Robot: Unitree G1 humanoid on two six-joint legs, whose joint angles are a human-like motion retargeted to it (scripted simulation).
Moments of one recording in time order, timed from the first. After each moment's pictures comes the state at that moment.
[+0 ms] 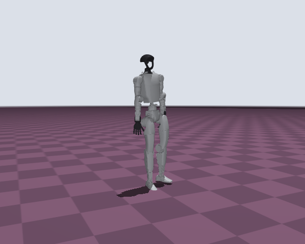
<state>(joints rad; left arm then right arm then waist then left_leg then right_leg) 0.09 0.04 0.36 1.55 0.24 0.01 -0.20 -0.04 -0.18 0.02 1.60 -0.74 0.03 0.15 -0.18 0.04 -0.02 0.02 -0.06 -0.02 0.03 -0.05 0.02 0.04 -0.10 -0.49 0.00 0.12 0.01</state>
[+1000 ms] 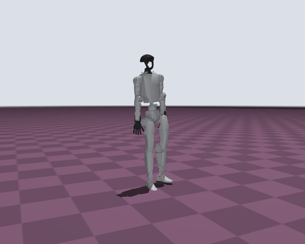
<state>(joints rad) 0.09 0.04 0.35 1.55 0.24 0.01 -0.20 -0.05 -0.19 0.02 1.60 -0.75 0.03 0.15 -0.18 0.04 -0.02 0.01 -0.06 -0.02 0.03 -0.05 0.01 0.04 -0.10 -0.50 0.00 0.12 0.01</state>
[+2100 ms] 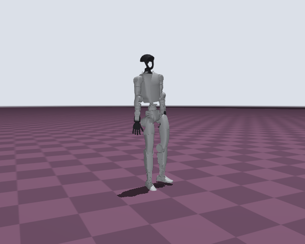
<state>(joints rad) 0.07 0.04 0.31 1.54 0.25 0.01 -0.19 -0.04 -0.21 0.00 1.60 -0.76 0.03 0.13 -0.13 0.03 0.00 -0.02 -0.09 0.02 0.05 -0.03 0.03 0.04 -0.13 -0.47 -0.02 0.15 0.02</state>
